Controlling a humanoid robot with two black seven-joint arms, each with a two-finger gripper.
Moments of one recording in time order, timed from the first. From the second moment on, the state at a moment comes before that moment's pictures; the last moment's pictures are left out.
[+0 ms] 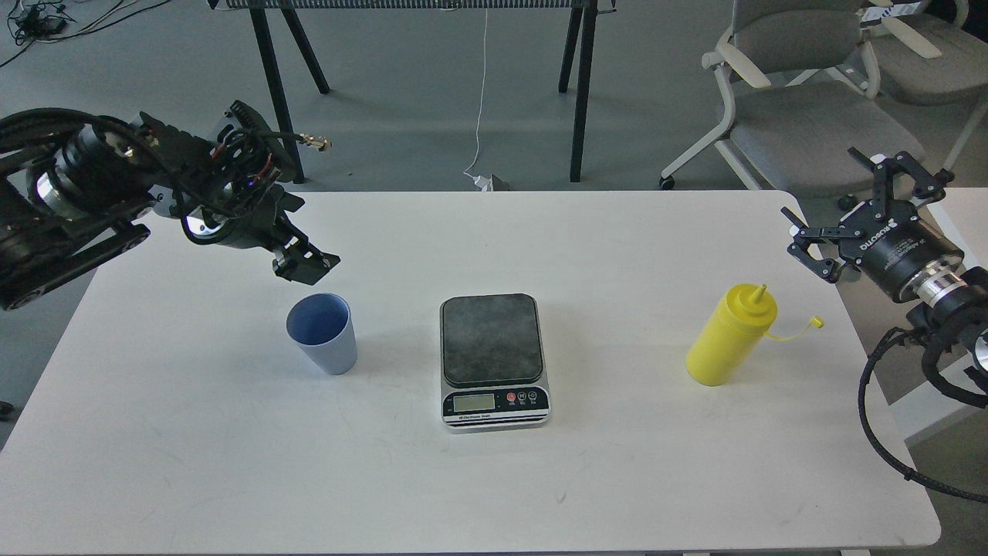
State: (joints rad) left arm -1.25 0.64 -0.06 -1.08 2.18 -0.49 -0.49; right arm 0.48 -0.66 0.86 0.92 0.26 0.49 0.00
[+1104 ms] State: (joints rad) left arm -1.17 0.58 0.04 -0.98 2.18 -0.49 -0.49; right arm 0.46 -0.67 0.86 0.92 0.26 0.49 0.00
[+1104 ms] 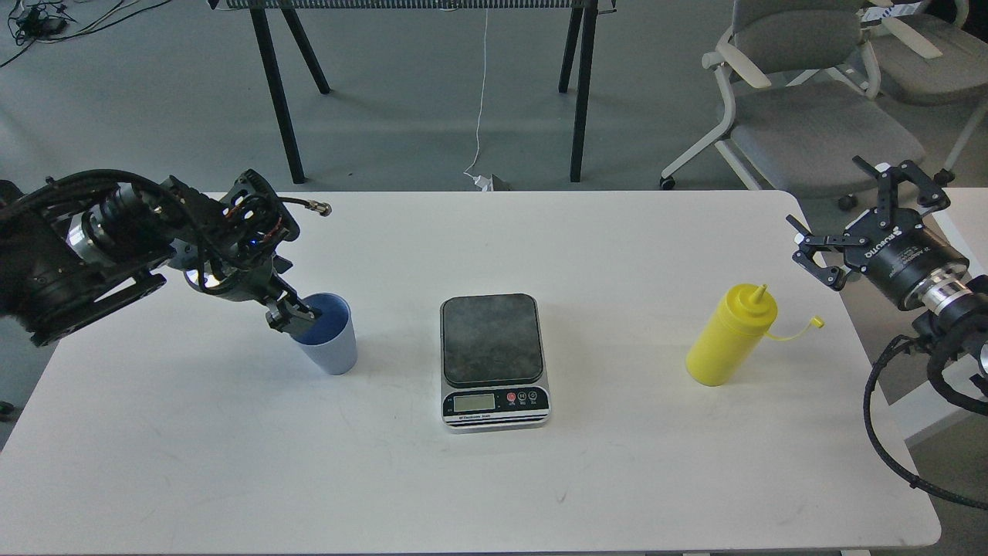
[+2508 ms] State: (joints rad) left arm -1.18 0.53 0.04 -0.95 2.18 -0.49 -0.49; right arm 0.44 -0.68 0.87 0.92 0.26 0.49 0.00
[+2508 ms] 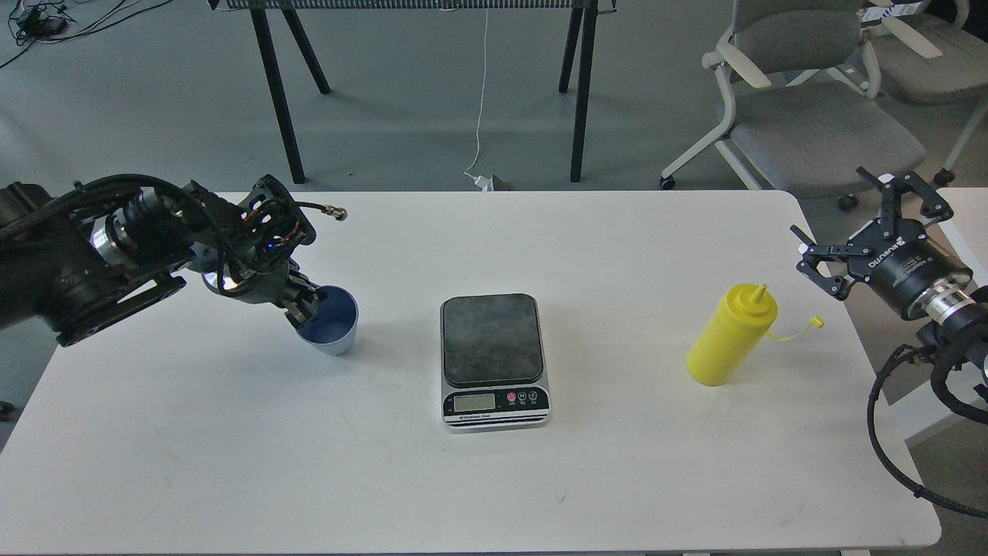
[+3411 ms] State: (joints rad) left arm -1.38 0.26 0.04 -1.01 2.00 -0.49 -0.49; right arm 0.44 -0.68 0.87 0.92 0.26 0.49 0.00
